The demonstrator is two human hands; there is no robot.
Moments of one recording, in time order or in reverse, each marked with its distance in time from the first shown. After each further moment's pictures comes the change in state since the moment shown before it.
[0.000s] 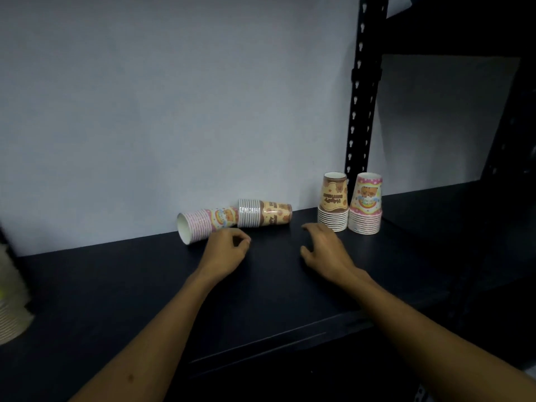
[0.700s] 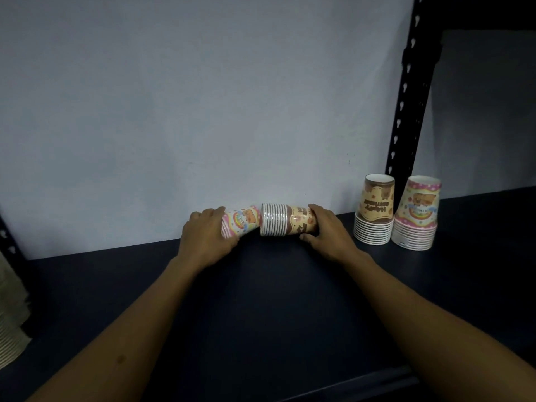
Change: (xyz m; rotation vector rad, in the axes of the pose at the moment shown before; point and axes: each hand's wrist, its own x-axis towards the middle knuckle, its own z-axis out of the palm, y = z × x) left_hand 0.066 -0.076 -0.042 0.560 0.068 -0.023; right_hand 0.104 0.008 0.060 0.172 -0.049 0.013
